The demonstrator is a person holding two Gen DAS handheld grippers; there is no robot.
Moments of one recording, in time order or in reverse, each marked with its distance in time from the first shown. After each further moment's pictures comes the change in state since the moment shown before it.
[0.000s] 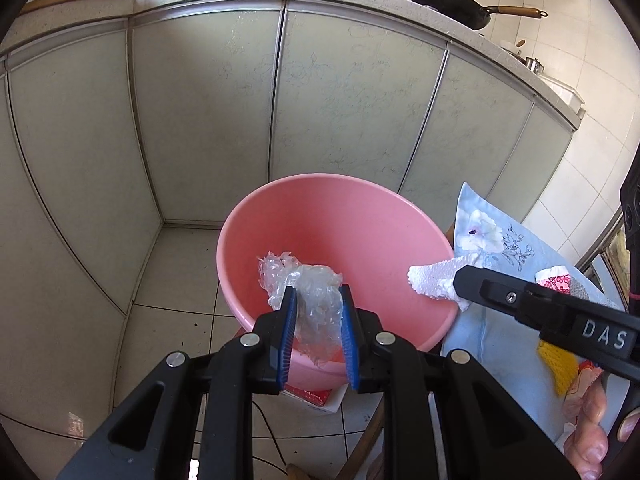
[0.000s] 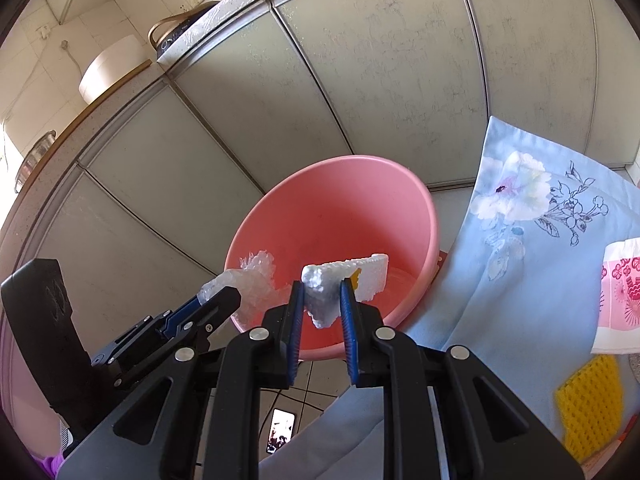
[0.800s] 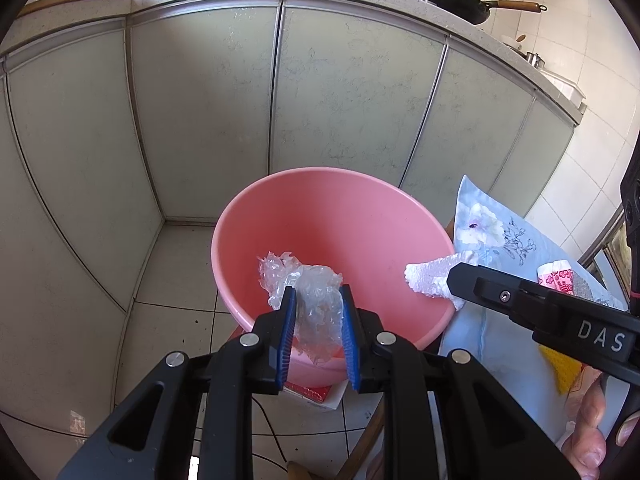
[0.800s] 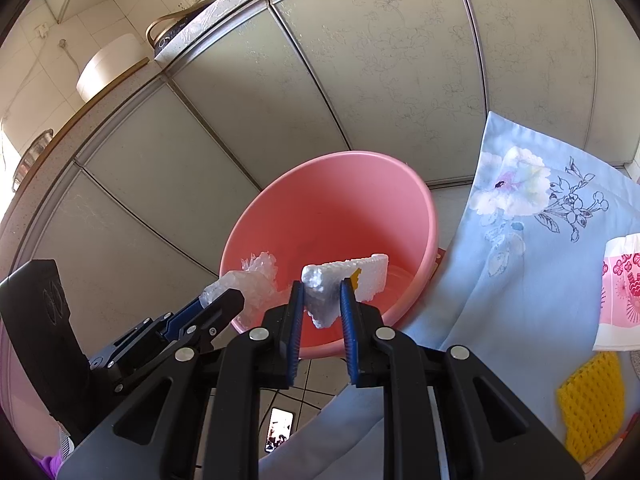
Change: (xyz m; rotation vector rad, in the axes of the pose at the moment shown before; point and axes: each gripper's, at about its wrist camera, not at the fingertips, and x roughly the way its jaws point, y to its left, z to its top) left arm 0.004 -0.005 -0.005 0.003 0.012 0.010; right arm 0.003 -0.001 0.001 -0.002 0.004 -0.003
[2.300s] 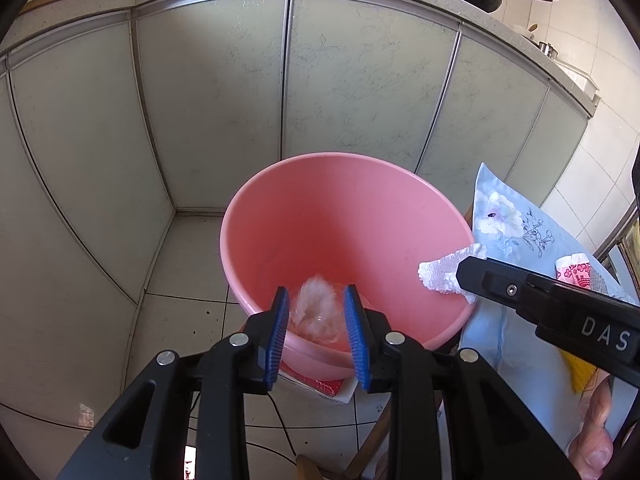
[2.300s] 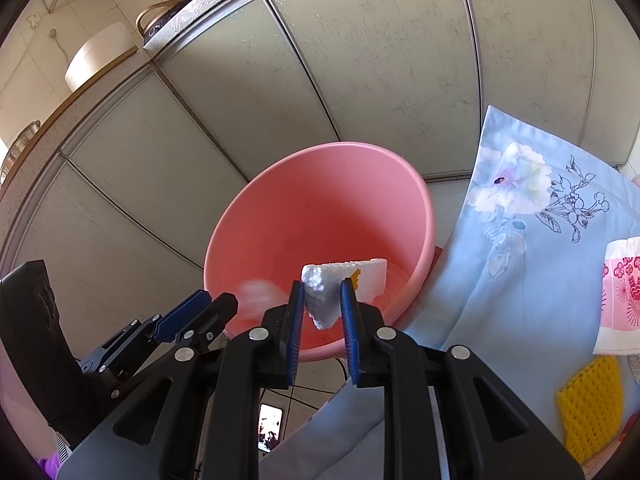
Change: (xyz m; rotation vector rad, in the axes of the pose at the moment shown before) left arm 0.010 0.001 -0.006 0.003 0.029 0.053; right arm 0.013 0.009 0.004 -0.005 0.029 -0.050
